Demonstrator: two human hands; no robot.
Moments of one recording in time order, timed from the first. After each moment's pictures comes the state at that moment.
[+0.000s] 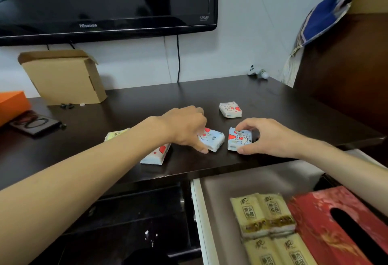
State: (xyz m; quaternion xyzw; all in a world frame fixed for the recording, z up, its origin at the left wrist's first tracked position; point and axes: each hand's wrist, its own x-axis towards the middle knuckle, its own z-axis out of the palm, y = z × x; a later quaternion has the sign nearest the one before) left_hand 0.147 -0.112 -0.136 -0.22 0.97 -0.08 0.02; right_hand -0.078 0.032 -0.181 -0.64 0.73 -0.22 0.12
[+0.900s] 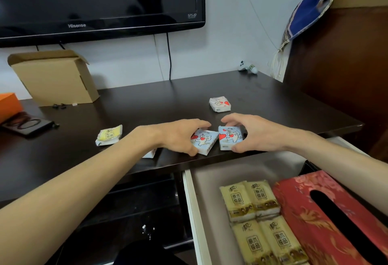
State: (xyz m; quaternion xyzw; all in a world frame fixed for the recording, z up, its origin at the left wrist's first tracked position) left_hand 0.151 -0.086 -0.154 -0.22 0.96 0.17 0.06; right_hand -0.063 0.052 -0.173 -0.66 0.70 -0.20 0.17
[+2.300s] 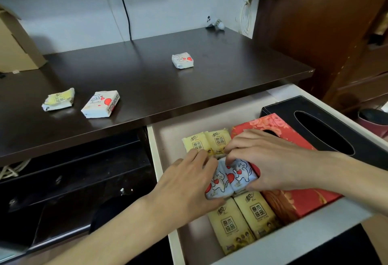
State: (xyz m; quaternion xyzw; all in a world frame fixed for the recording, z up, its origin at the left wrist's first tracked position) left_hand 0.177 0.117 -0.261 -0.15 0.99 0.01 -0.07; right_hand -0.026 0.227 -0.228 -0.76 0.64 -0.01 0.05
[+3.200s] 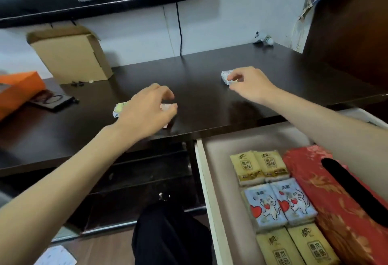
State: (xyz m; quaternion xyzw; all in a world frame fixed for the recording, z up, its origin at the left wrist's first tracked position) left_hand 0.245 -0.053 -0.148 -0.38 0.90 0.01 -0.22; right_hand -0.039 -0.005 -0.167 -0.54 0.76 -0.36 0.08
